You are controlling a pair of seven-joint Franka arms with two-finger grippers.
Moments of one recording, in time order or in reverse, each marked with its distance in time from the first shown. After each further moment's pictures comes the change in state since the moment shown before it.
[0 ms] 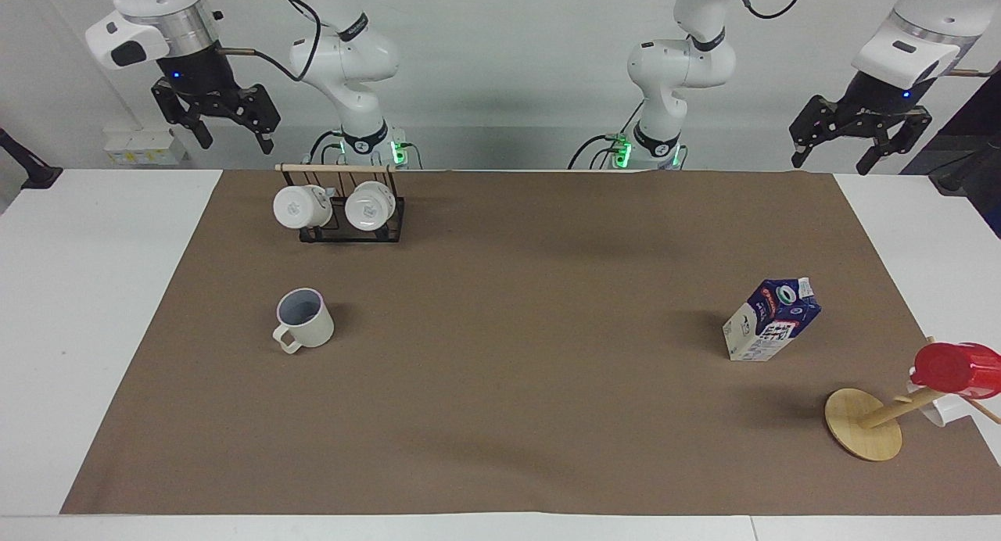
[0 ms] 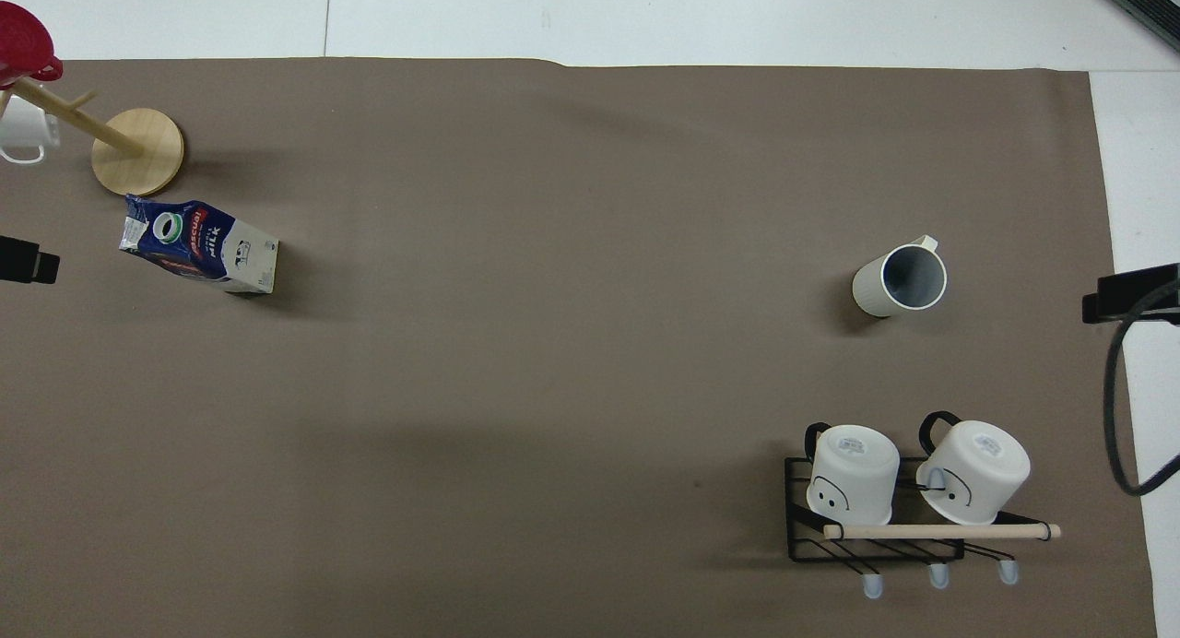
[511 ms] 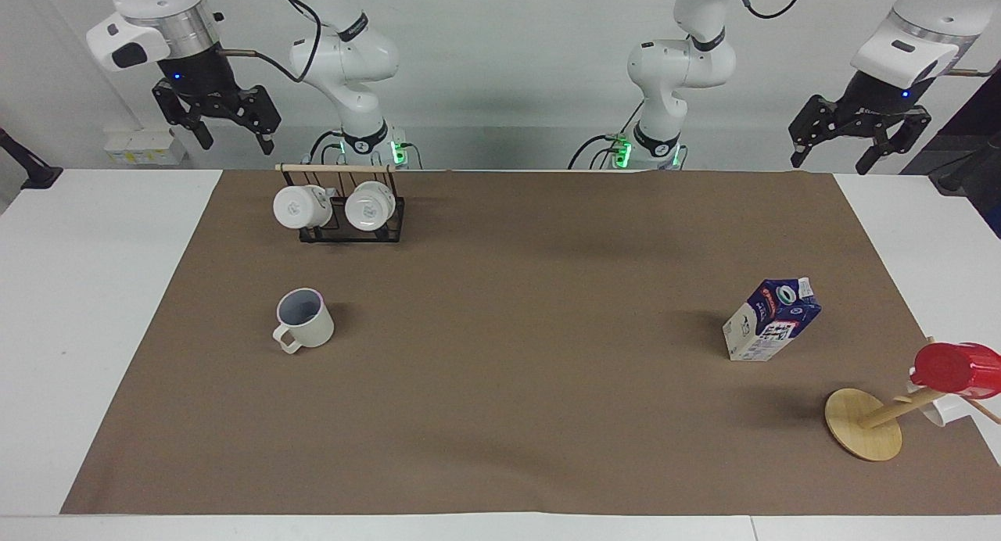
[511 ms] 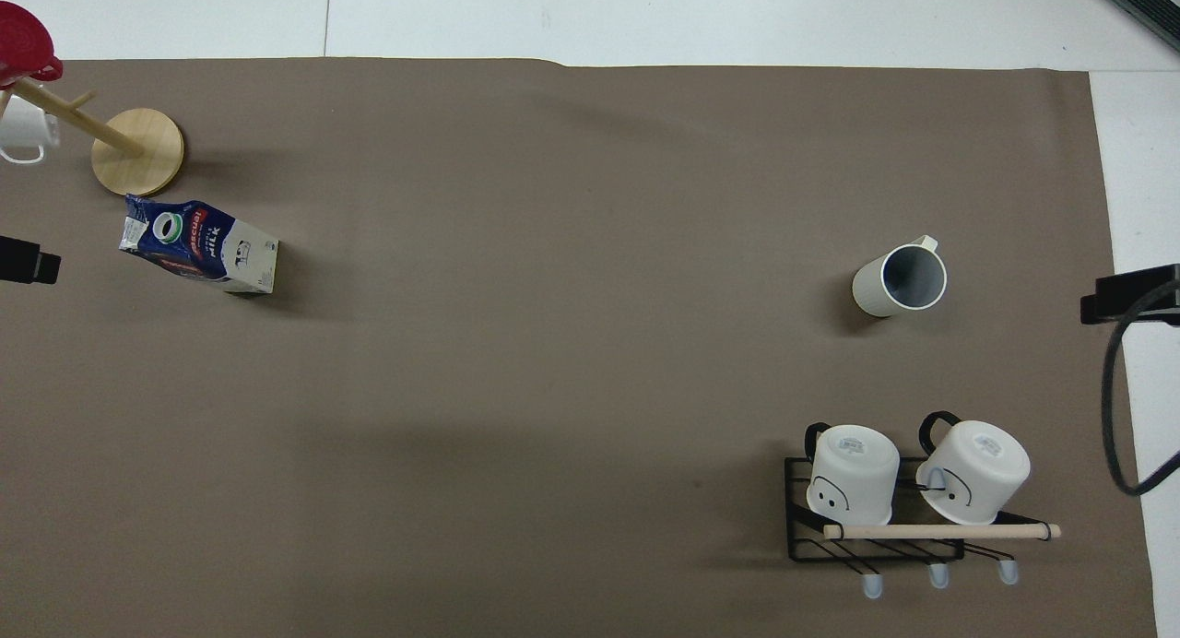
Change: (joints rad) left arm -0.001 -0.001 -0.001 0.000 0.000 0.000 0.000; right arm 0.000 0.000 0.000 -0.004 0.000 0.000 0.000
